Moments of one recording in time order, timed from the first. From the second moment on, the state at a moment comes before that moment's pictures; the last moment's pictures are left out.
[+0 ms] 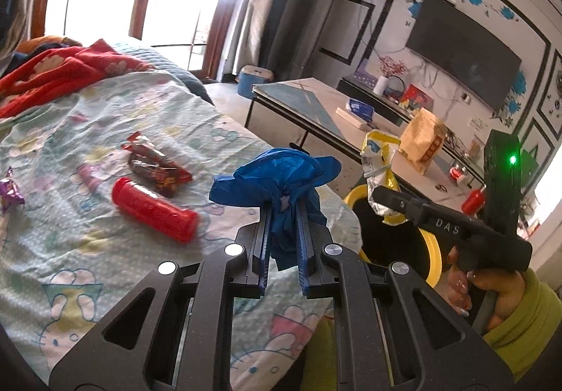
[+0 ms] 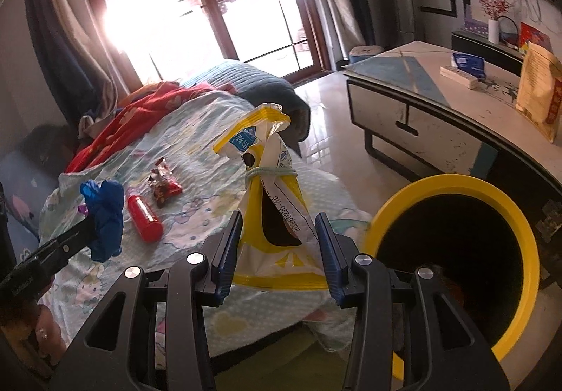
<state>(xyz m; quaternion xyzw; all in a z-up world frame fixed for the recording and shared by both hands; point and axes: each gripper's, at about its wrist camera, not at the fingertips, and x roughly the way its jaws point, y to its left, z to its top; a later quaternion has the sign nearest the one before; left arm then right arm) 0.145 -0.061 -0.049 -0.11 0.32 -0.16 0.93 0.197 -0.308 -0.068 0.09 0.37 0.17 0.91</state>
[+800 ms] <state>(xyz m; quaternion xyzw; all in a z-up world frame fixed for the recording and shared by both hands) 0.157 -0.147 -0.055 -0.04 0.34 -0.23 0.91 0.189 -0.399 -0.063 0.14 0.34 0.08 0.93</state>
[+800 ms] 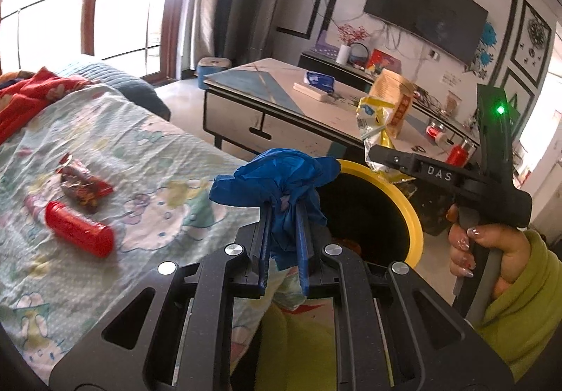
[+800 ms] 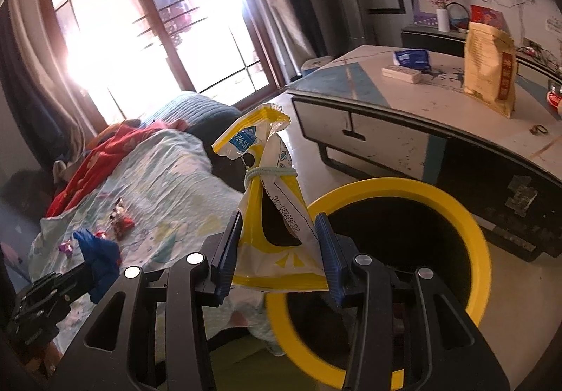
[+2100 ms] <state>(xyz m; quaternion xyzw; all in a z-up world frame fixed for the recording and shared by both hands) 0.186 -0.265 -0.109 0.04 0.39 -0.33 0.86 0.193 -0.509 -0.112 0.20 0.37 -0.02 0.90</state>
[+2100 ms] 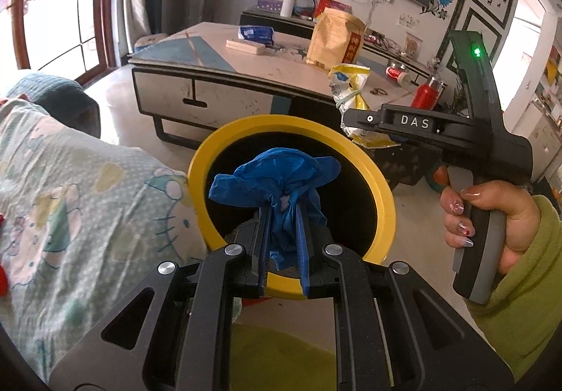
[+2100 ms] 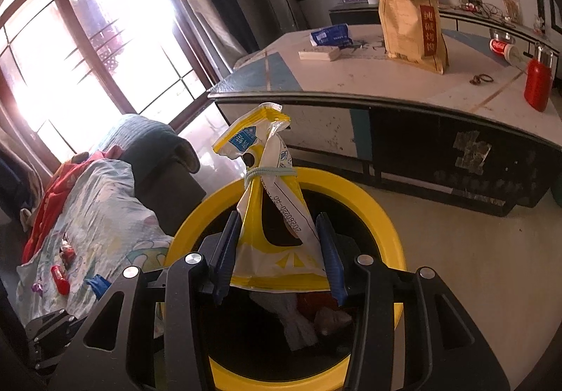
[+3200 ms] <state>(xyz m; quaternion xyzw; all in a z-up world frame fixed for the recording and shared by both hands) 0.201 -0.311 -0.137 0.06 0.42 -0.35 0.83 0.198 -0.519 -0.133 0.23 0.40 -0.03 0.89</state>
